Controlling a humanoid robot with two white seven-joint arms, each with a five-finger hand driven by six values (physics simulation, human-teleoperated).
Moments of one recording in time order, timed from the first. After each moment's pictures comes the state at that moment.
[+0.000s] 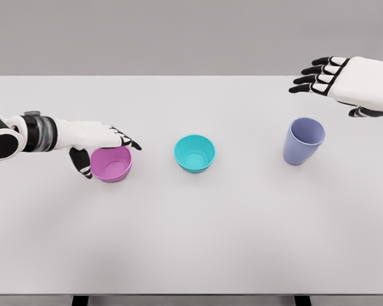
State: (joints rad) left arm -1.06 0.94 -1.28 -1.71 -0.13 0.00 -0.61; right arm -0.56 -1.00 0.29 -1.75 0.39 -0.61 0.61
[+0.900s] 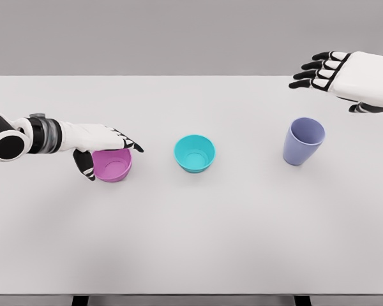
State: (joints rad) left arm -1.05 0.91 -1.28 -1.69 -0.13 0.00 -0.61; right arm -0.57 -1.00 0.29 -1.75 0.39 -0.61 0.61
